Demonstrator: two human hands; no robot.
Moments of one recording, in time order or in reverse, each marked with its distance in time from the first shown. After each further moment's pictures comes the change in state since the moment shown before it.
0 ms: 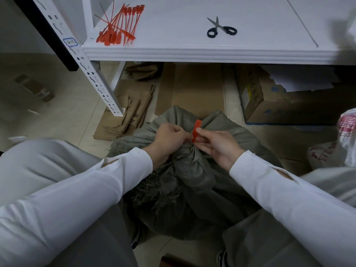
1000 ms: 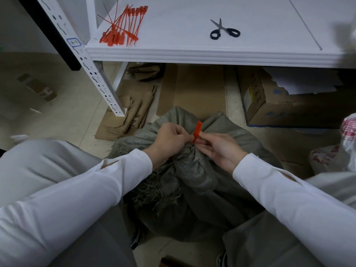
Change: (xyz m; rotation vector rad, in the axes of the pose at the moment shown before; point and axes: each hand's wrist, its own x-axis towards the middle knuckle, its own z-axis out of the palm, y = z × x) left_hand 0.000 0.000 -0.004 0.104 -0.006 0.111; right_hand 0.001 0.000 0.001 0.020 -0.060 0.036
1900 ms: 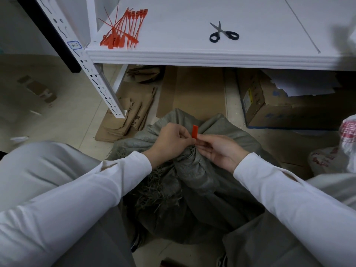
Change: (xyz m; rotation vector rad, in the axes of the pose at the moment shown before) left_hand 0.002 0.003 -0.004 0.321 -0.044 0.200; right_hand 0.000 -0.006 0.000 0.009 -0.059 0.081
